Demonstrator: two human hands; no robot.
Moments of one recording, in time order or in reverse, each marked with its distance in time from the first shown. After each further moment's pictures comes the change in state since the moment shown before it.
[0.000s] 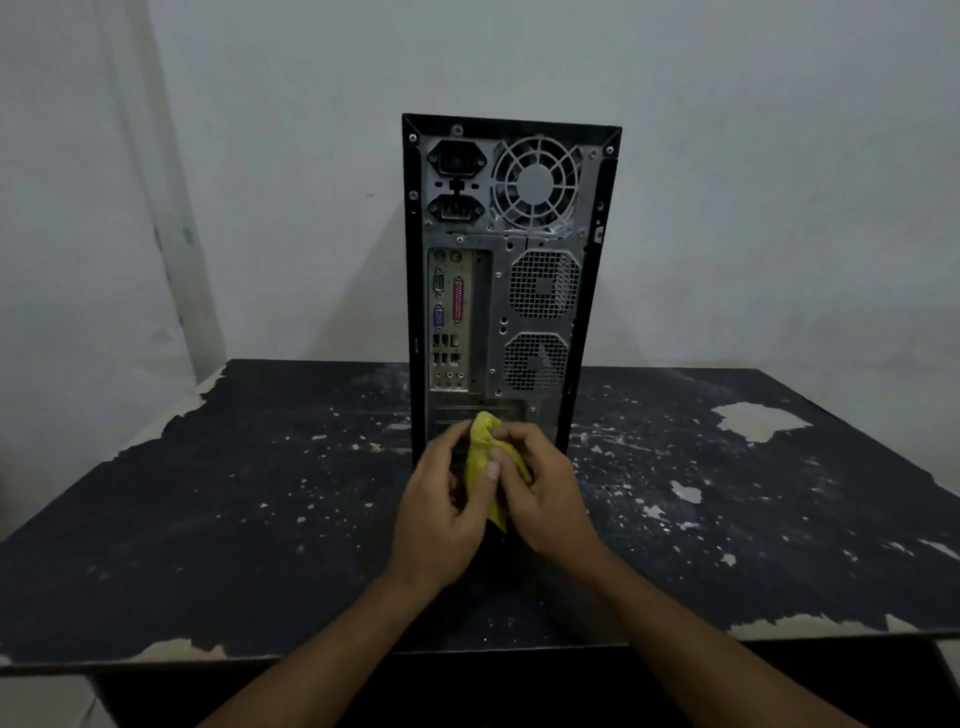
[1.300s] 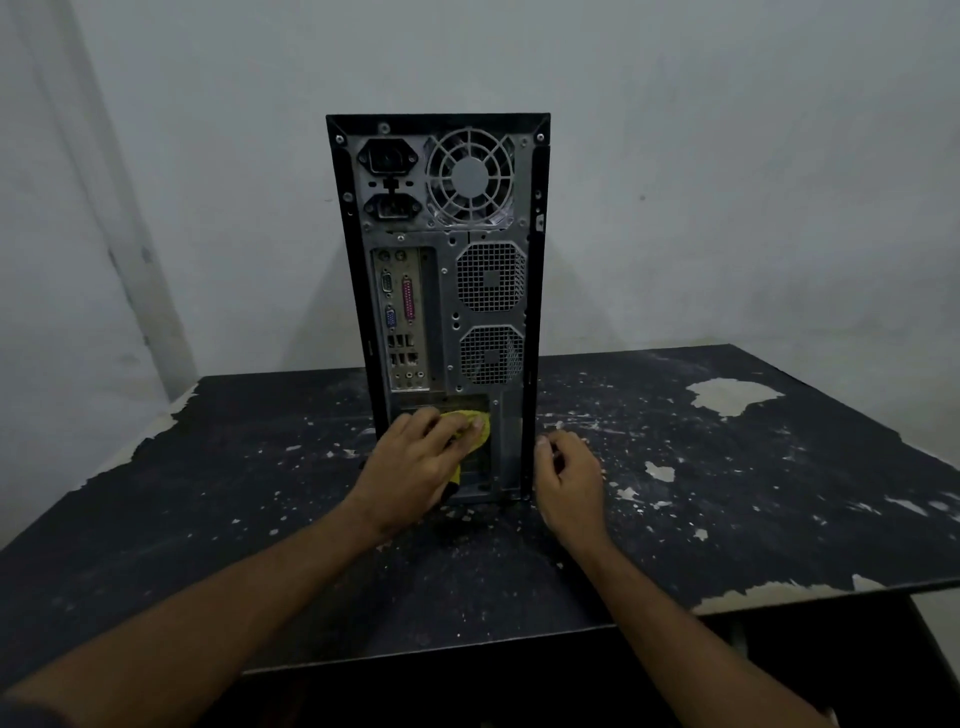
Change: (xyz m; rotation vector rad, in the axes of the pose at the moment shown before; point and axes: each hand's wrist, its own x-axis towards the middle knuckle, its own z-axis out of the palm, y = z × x) left_hand 0.064 -0.049 -0.003 0.929 -0.230 0.872; right_hand -0.015 0.074 -0.029 -0.215 0.339 0.265
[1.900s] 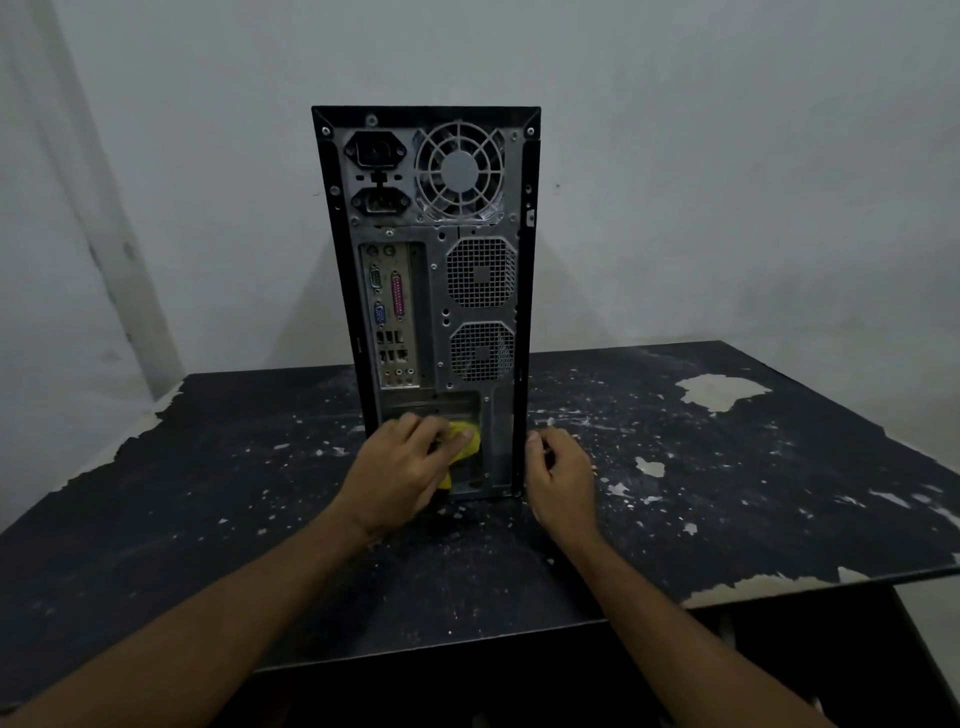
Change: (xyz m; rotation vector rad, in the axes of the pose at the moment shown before) left_hand -0.003 -0.001 -0.005 -0.087 -0.018 -0.007; right_hand 0.001 -0.002 0.000 -0.009 -0.002 -0.005
